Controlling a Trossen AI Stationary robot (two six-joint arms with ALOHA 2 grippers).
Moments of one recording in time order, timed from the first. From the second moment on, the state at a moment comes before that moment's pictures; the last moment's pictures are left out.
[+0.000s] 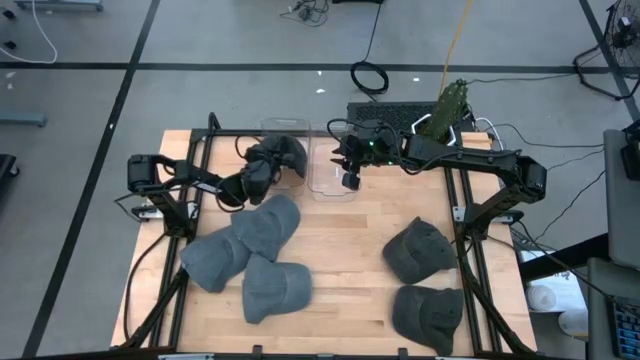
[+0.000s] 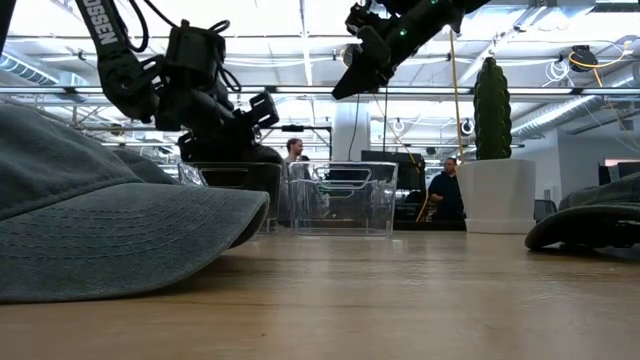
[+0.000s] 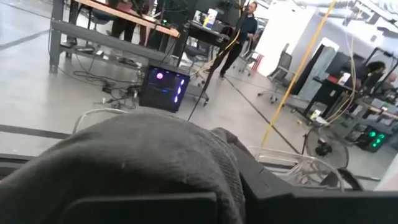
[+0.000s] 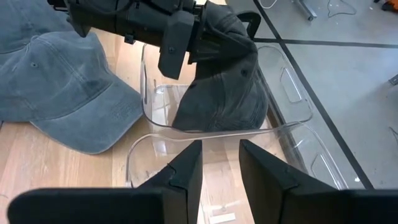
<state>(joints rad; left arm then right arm) 0.27 1.67 0.56 1.01 -0.95 -0.50 -0.32 1.52 1.25 -0.29 0.00 -0.20</state>
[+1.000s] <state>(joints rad) 0.26 1.67 0.56 0.89 -0.75 -0.74 -0.32 1.52 1.25 -0.28 0.00 -0.21</state>
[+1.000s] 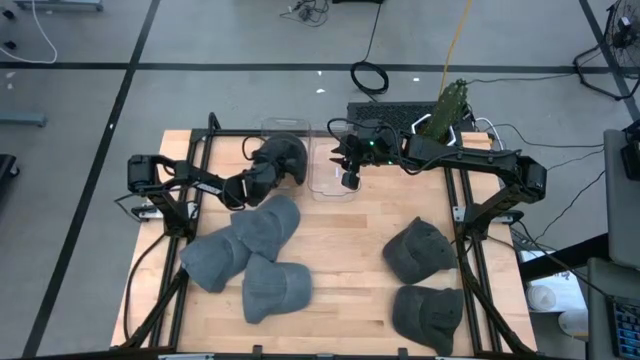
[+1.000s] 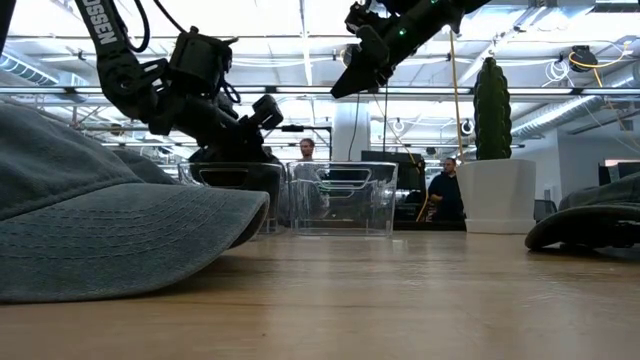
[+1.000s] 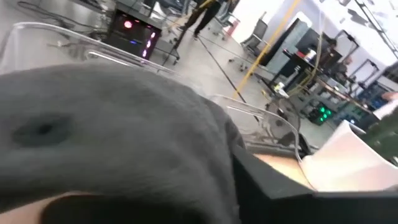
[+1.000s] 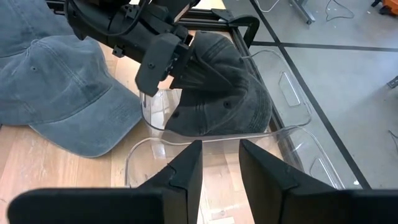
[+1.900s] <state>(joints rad) 0.20 1.43 0.56 0.66 -0.71 -0.60 -0.32 1.52 1.25 -0.28 0.00 -0.22</state>
